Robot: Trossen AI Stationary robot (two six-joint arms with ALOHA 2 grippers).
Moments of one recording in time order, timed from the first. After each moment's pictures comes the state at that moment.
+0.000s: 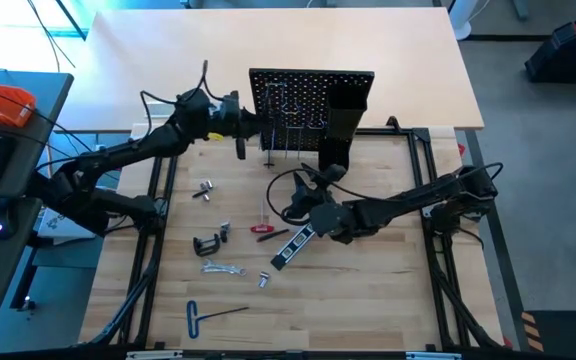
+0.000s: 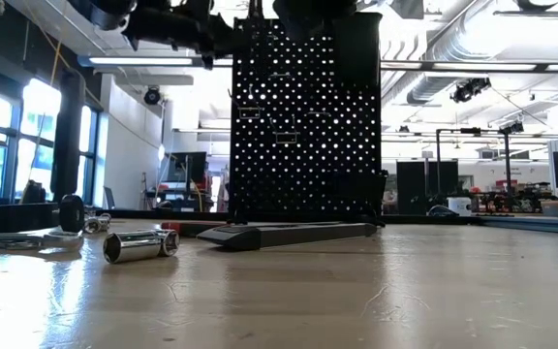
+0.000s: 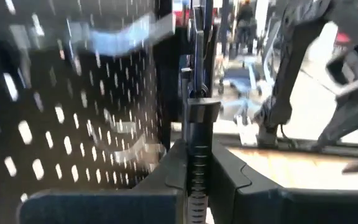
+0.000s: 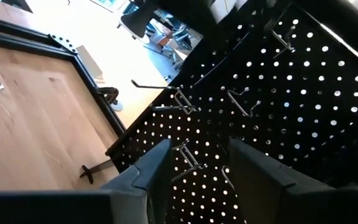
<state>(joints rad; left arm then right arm) 0.63 1.27 0.96 0.27 0.44 0.07 0.24 1.72 1.29 0.09 1.26 -0.42</state>
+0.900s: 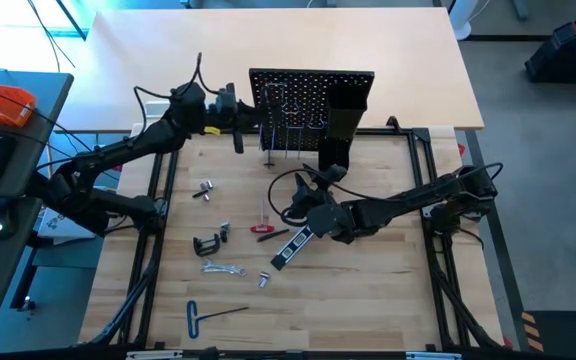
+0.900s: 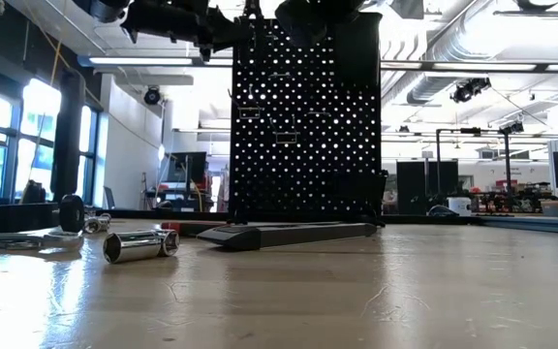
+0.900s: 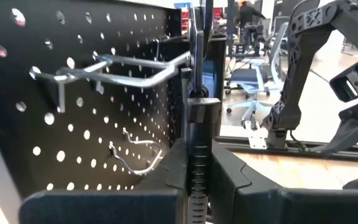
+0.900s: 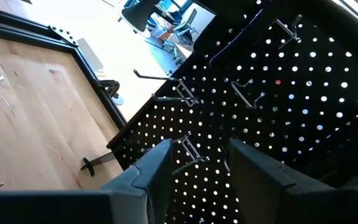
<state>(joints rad) 0.65 1.26 1.01 0.20 0.44 0.10 0.23 1.72 1.29 0.03 1.26 -0.36</state>
